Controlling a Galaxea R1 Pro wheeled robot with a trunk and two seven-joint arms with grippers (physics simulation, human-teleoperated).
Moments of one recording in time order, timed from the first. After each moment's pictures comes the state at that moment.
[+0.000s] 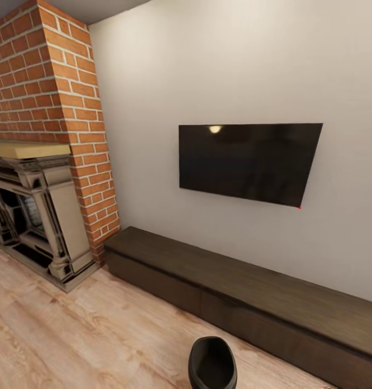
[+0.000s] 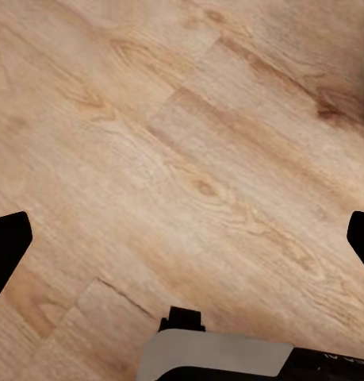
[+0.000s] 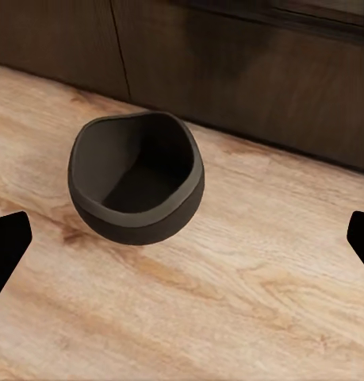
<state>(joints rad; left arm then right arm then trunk) 0.00 0.03 0.09 -0.28 0.10 -0.37 0.01 -0.08 0.04 -0.03 -0.30 0.00 -0.59 -0.04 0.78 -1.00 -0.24</state>
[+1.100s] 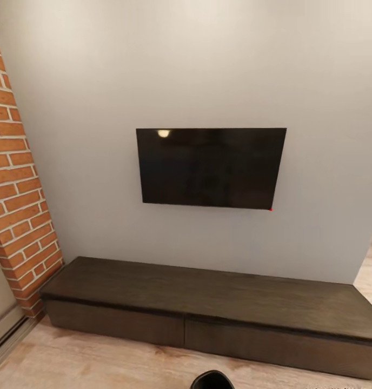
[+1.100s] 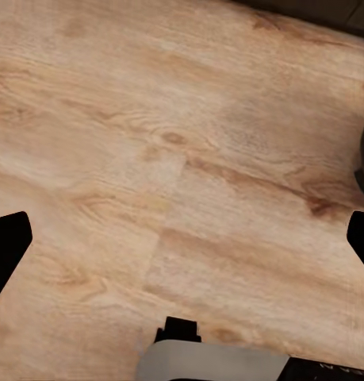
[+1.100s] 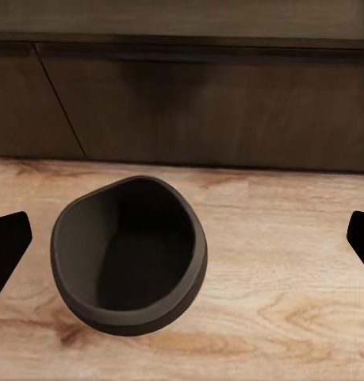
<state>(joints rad) 0.00 0.03 0.09 -0.28 0.10 -0.37 0.00 -0.08 0.04 -0.03 -0.30 0.00 -0.59 -0.04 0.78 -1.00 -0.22</state>
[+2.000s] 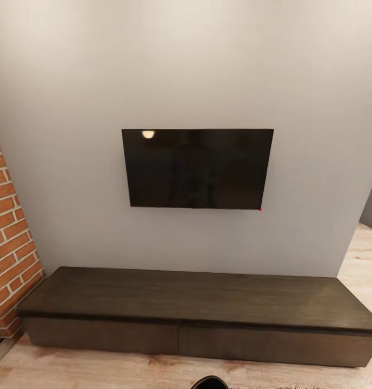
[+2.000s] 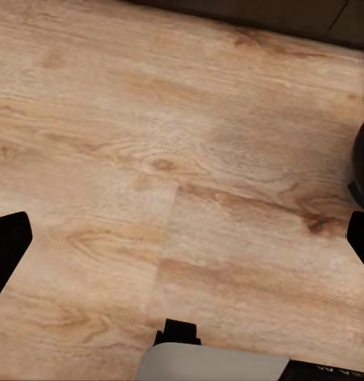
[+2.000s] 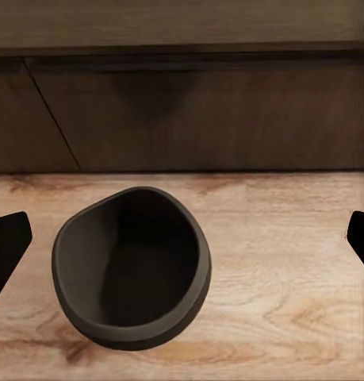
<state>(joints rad) 0.00 0.03 0.09 -0.28 0.10 -0.37 0.00 -0.08 0.05 -0.02 -0.30 0.00 -0.60 -0.03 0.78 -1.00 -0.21</state>
